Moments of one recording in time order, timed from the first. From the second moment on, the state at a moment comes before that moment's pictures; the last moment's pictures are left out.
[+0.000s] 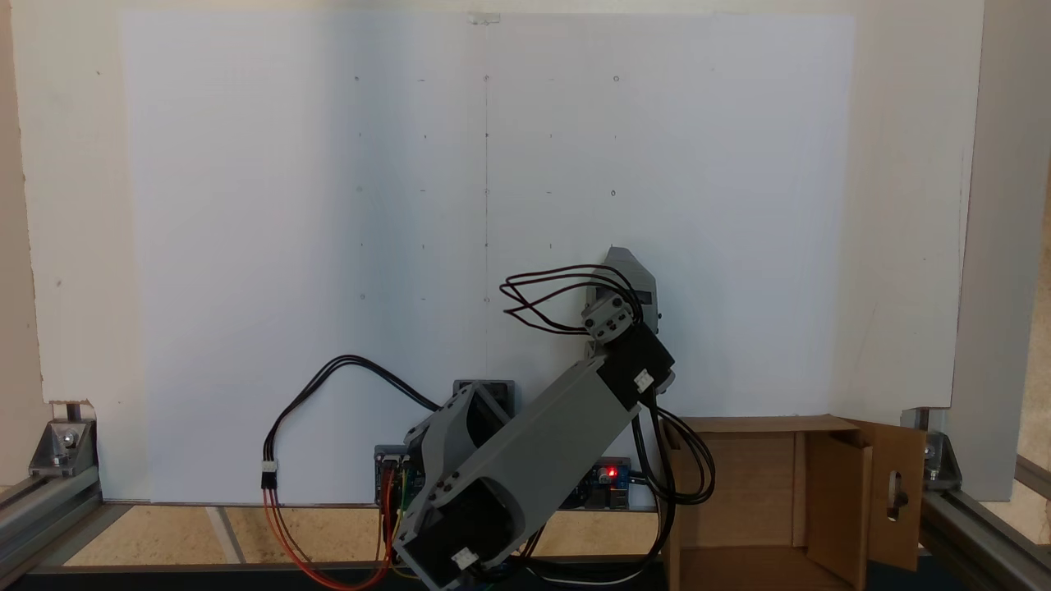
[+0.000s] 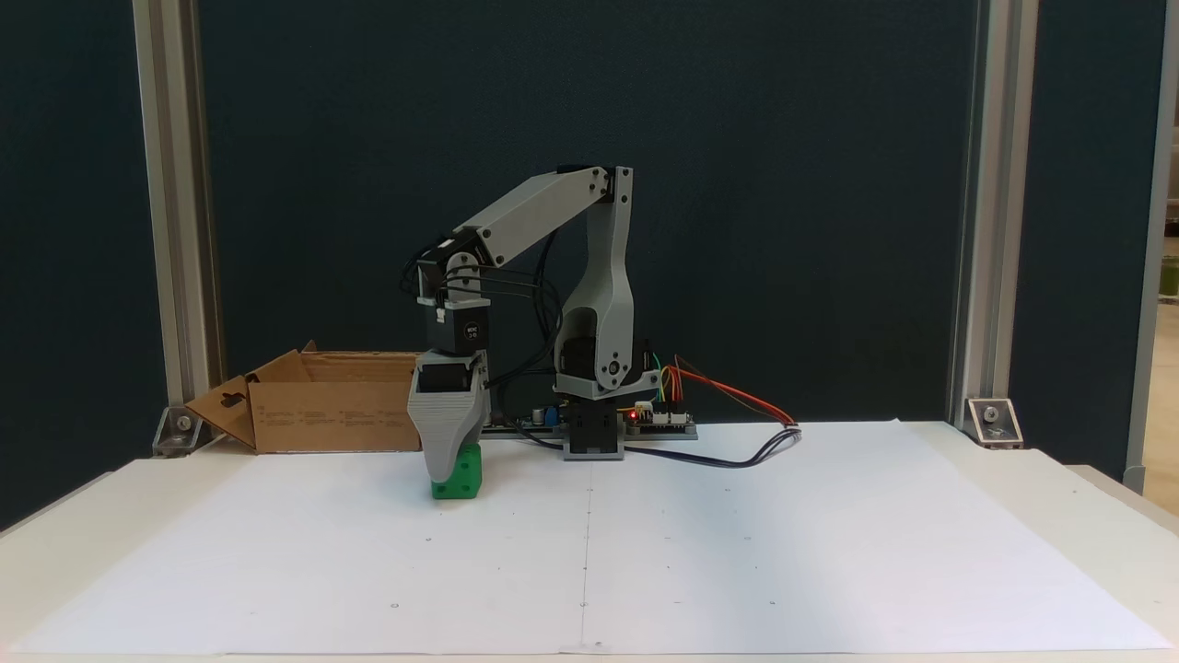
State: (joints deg) arm 51.1 93.6 120.8 34.6 -49.5
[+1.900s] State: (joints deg) arm 42.3 98.5 109.2 41.3 -41.5
